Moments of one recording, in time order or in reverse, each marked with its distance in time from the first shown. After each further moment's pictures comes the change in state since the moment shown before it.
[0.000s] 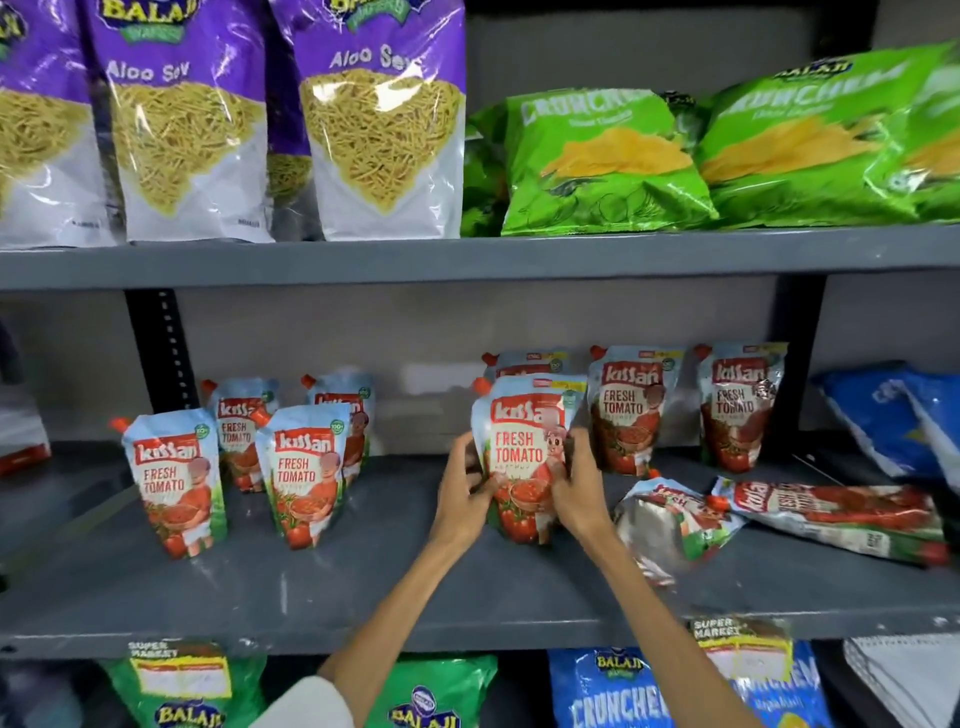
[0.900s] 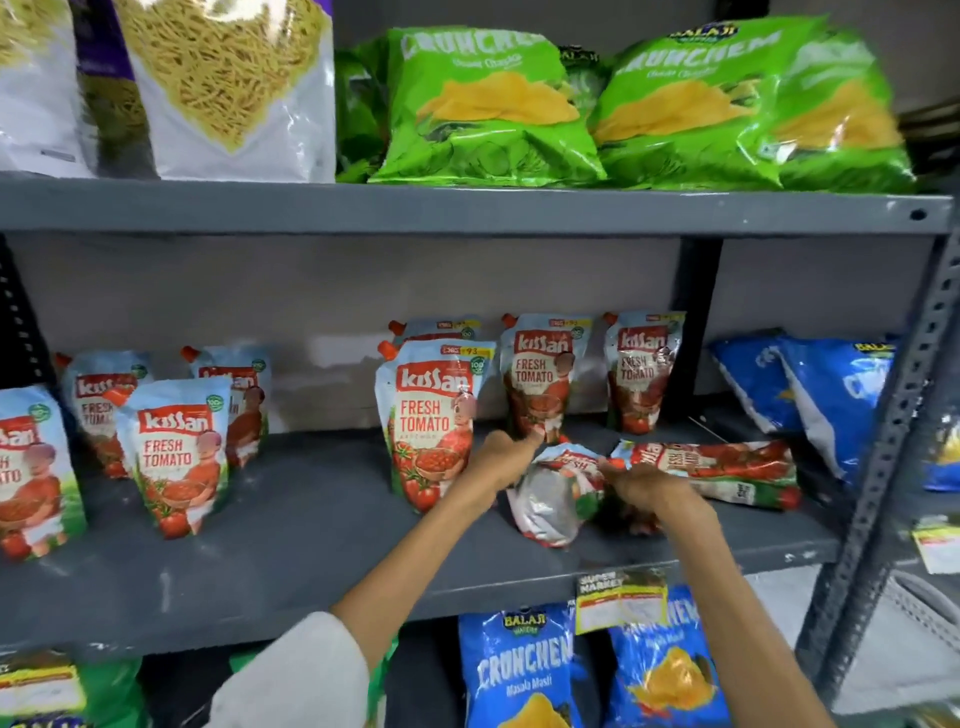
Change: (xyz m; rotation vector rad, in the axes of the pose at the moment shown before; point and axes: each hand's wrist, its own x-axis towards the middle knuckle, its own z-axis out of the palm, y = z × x) left_hand -0.003 0.069 0.135 0.298 -0.348 -0.436; right_hand -0.002 0.035 -0.178 -0.627 -0.257 0.873
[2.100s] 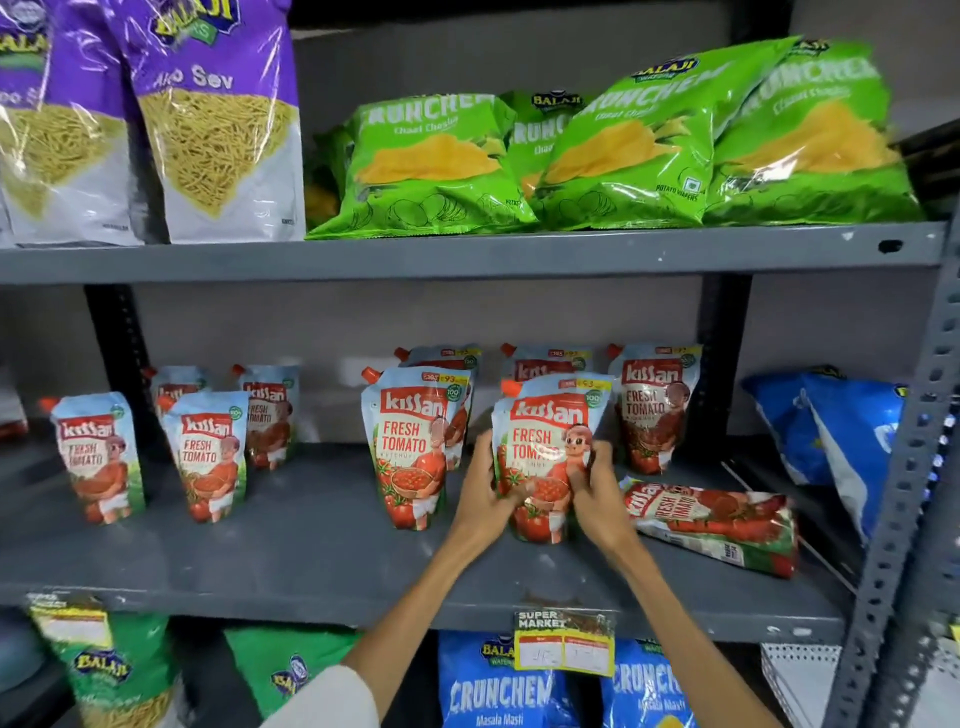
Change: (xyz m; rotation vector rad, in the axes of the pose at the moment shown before) left_hand 0.008 -0.013 0.062 -0.285 0.300 0.427; right_hand 0.035 0.011 -0.005 0.550 0.111 -0.885
